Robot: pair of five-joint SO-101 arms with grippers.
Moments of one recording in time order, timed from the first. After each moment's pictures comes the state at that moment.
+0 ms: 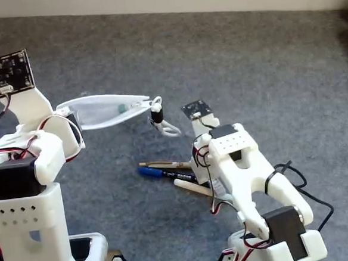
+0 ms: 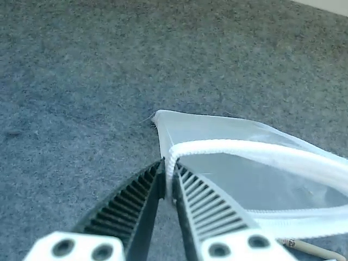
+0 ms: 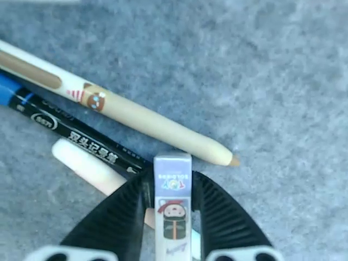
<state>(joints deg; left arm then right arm) -10.3 -45.9 20.4 79.5 16.7 -18.6 -9.8 44.6 60.3 9.1</state>
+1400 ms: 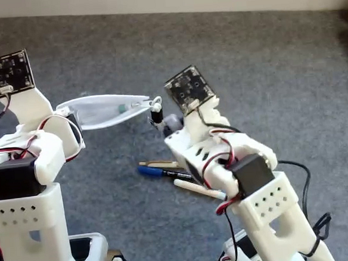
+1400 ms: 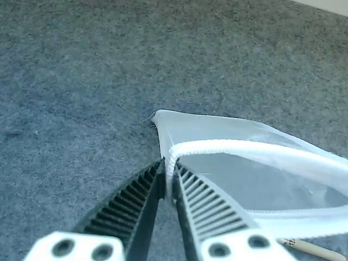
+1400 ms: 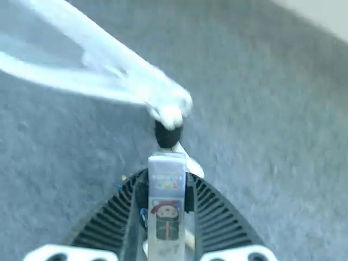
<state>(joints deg) -10.3 -45.9 20.4 79.5 16.7 -33.8 -48.9 31.2 60.9 9.1</state>
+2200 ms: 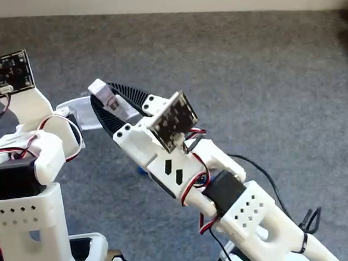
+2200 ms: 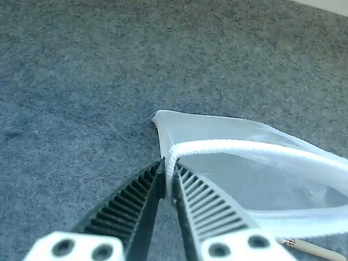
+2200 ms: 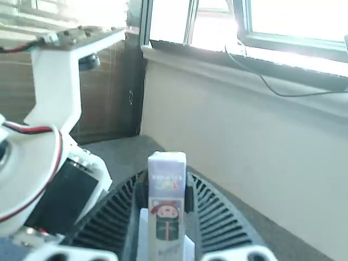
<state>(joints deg) -10.3 -45.9 20.4 79.5 16.7 -46.9 -49.1 44.1 5.1 9.1</state>
